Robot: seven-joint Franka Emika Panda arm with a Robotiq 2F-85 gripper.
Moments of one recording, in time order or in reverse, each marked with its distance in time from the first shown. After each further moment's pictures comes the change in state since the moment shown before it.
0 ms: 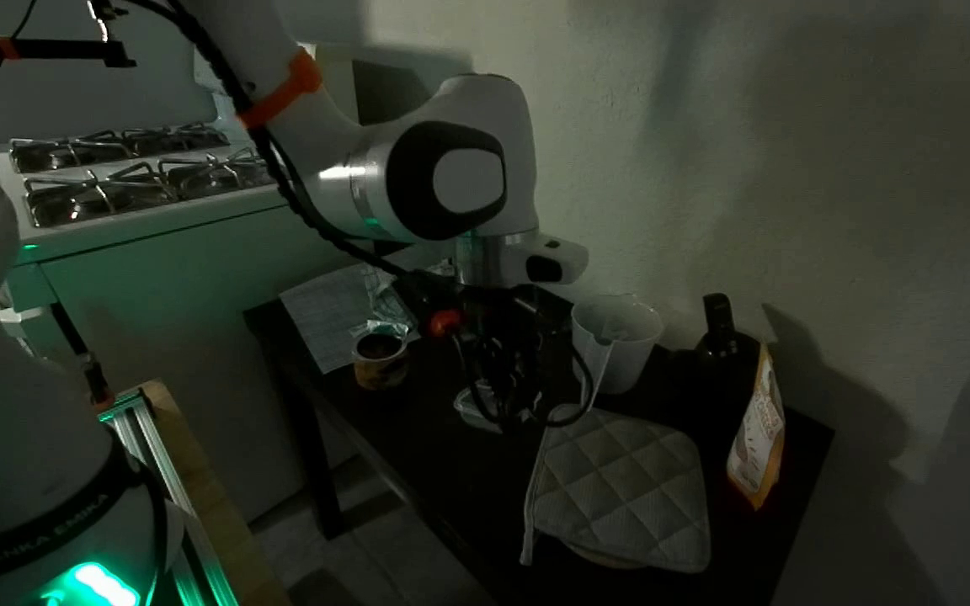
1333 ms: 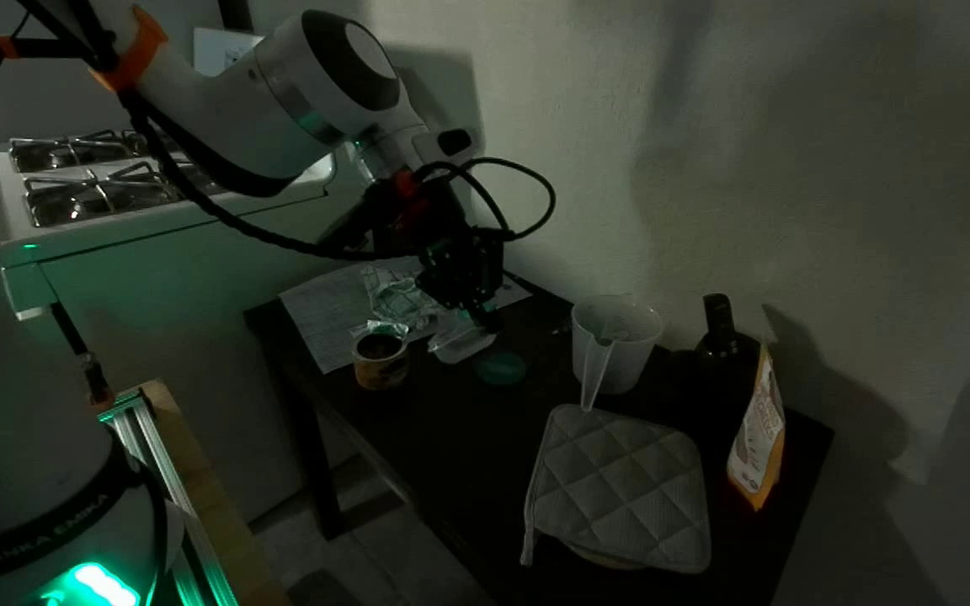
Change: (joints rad) arm 0.177 -0.291 0.141 -0.107 -0.473 -0.187 0.013
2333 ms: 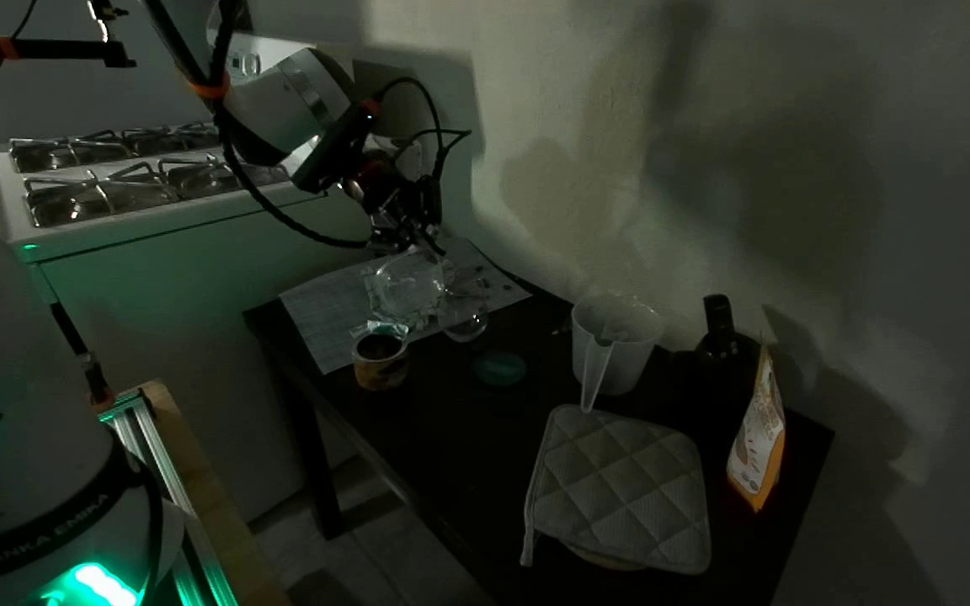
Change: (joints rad) arm 0.281 0.520 0.341 0.473 0.092 -0.942 -0.095
